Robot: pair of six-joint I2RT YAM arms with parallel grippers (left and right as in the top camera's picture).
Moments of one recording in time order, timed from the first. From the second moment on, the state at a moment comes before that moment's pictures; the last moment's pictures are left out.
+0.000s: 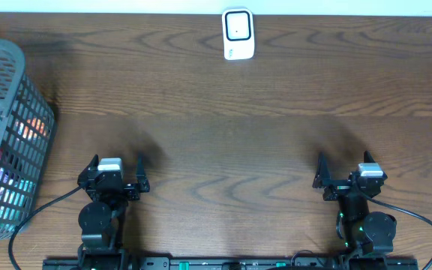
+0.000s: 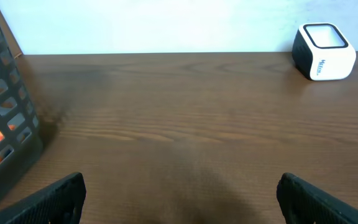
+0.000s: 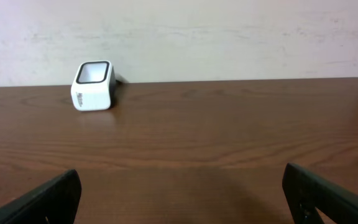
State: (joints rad) left arm 0.00 0.12 0.02 -0.11 -0.04 0.02; right arm 0.03 0.01 0.01 -0.07 0.00 0.05
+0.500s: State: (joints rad) left arm 0.00 0.12 0.02 -0.09 0.26 -0.20; right arm 0.03 0.01 0.01 -0.07 0.00 0.05
